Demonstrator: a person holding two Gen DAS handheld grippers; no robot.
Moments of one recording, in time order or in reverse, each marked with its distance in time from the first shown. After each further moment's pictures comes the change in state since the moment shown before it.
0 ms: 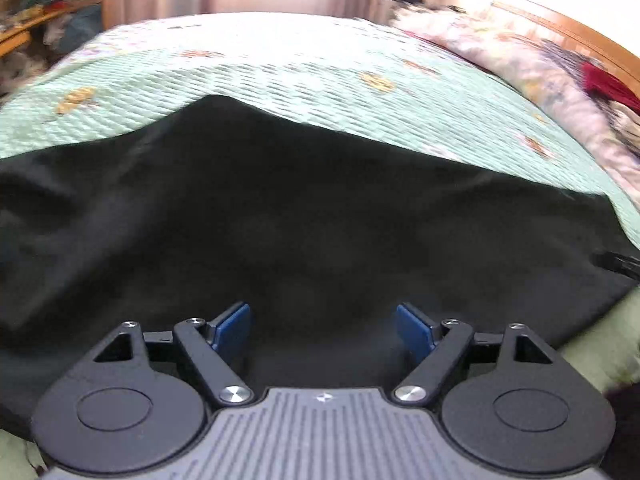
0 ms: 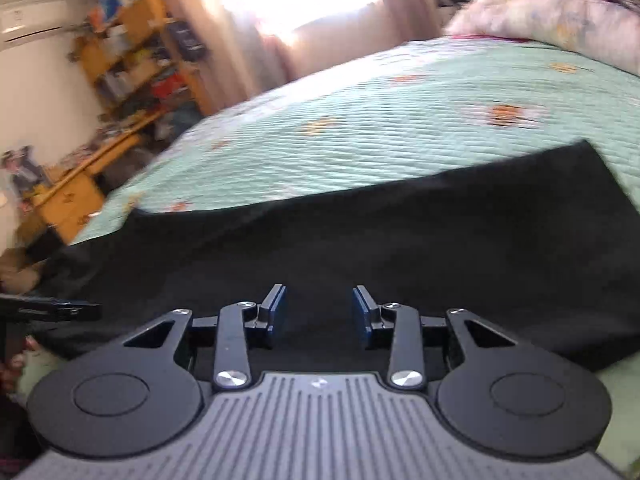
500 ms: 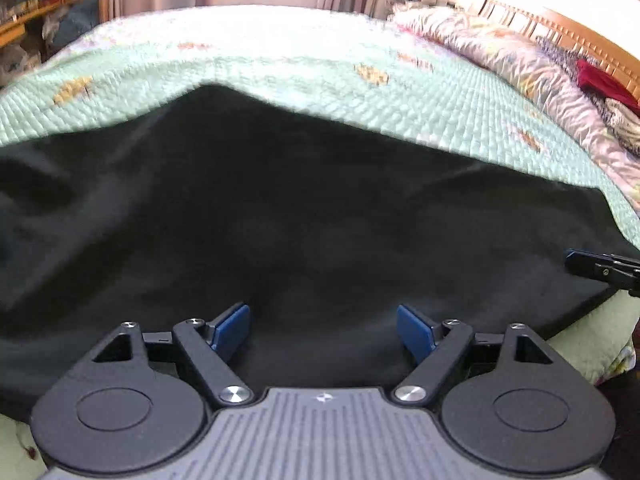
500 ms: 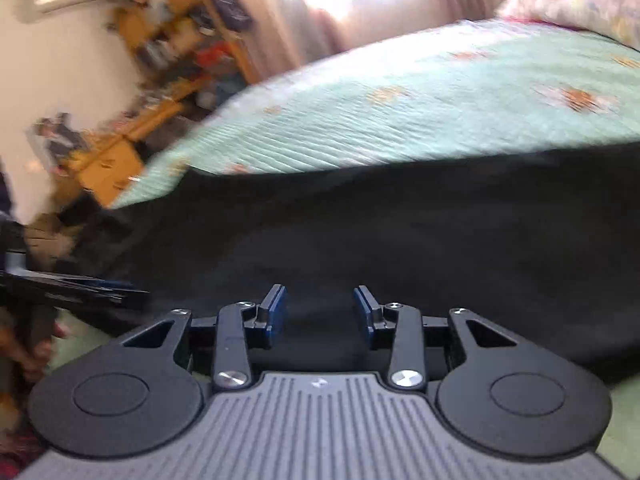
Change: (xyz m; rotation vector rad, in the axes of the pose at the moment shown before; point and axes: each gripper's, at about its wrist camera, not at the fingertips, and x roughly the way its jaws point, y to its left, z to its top) left arm -0.010 0.005 -0.005 -0.001 -0.023 -0.004; right arm 0.028 0.055 -0.006 -0.075 0.075 0.113
